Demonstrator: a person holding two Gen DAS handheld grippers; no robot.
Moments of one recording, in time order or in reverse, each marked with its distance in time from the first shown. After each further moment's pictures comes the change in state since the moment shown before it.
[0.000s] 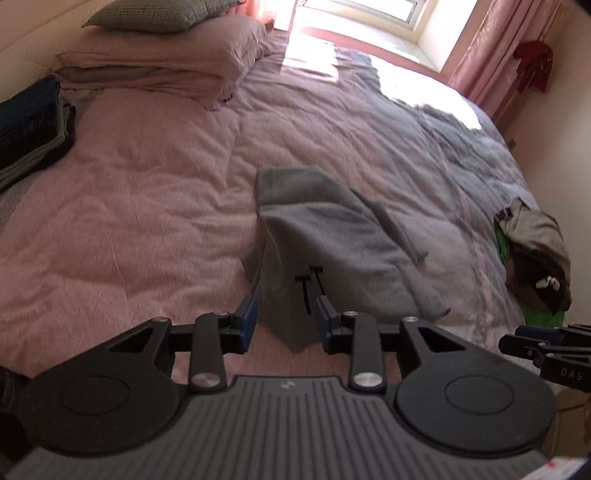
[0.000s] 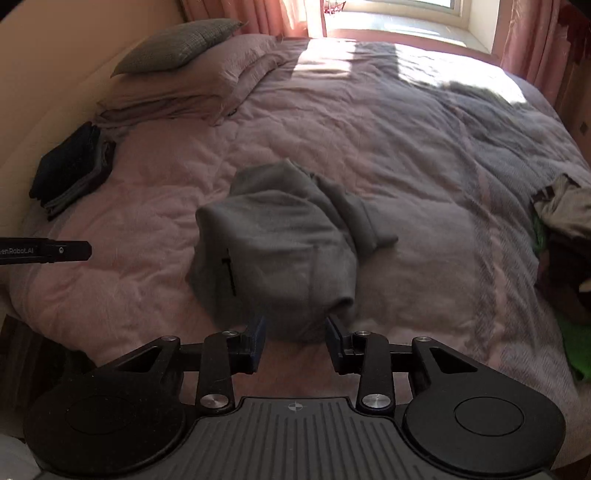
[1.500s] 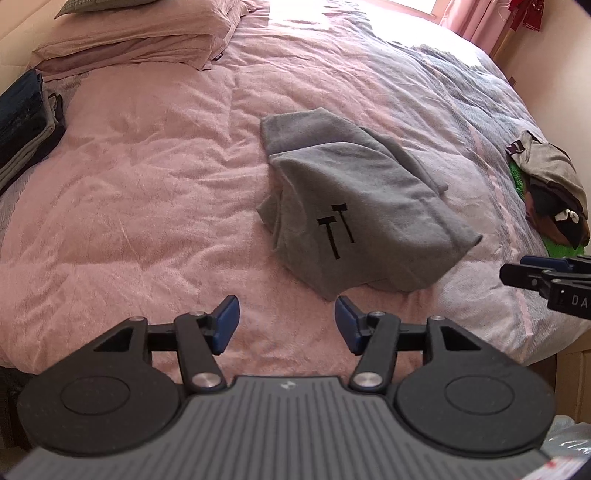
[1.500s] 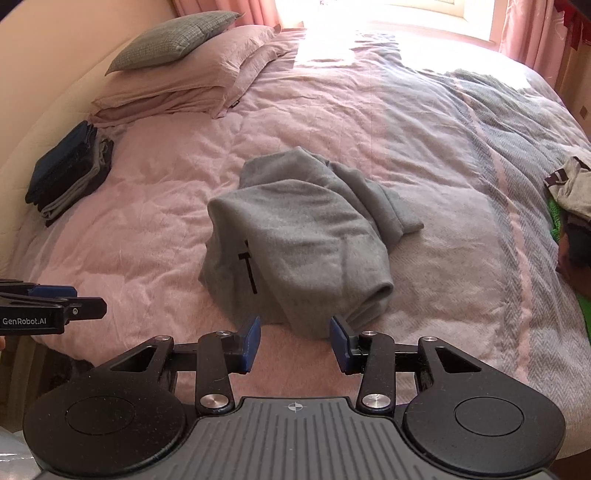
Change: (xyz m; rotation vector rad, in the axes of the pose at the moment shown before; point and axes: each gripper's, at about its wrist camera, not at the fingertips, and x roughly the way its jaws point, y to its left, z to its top) left arm 0.030 0.030 -0.006 0.122 0.144 0.027; right arm 0.016 0.041 0.008 0.037 -0.013 -0.013
